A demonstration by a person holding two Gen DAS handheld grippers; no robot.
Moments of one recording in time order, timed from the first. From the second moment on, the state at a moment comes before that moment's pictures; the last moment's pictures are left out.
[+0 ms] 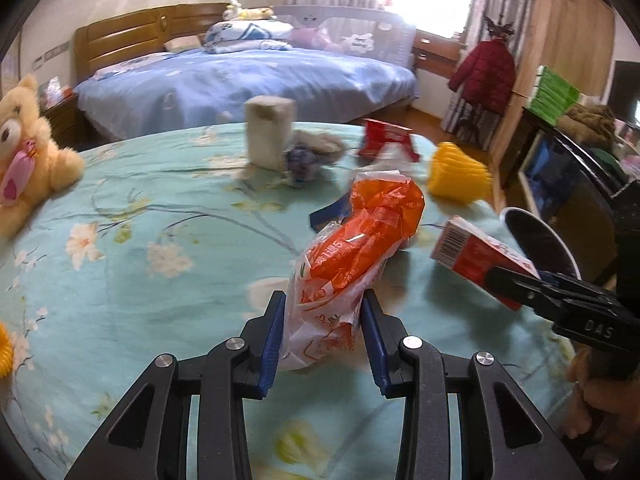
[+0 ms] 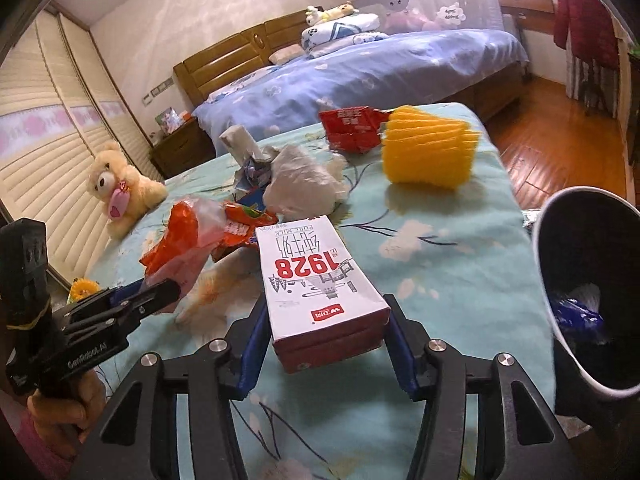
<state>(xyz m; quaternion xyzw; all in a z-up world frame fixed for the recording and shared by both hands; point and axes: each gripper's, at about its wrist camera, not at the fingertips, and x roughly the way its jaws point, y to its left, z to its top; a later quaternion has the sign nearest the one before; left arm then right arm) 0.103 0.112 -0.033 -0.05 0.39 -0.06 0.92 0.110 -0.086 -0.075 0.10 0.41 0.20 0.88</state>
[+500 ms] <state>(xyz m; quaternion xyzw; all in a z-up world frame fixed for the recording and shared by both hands) 0.097 0.039 -0.023 -0.01 0.39 -0.14 0.91 0.089 -0.155 -0.070 0.15 0.39 0.14 0.90</state>
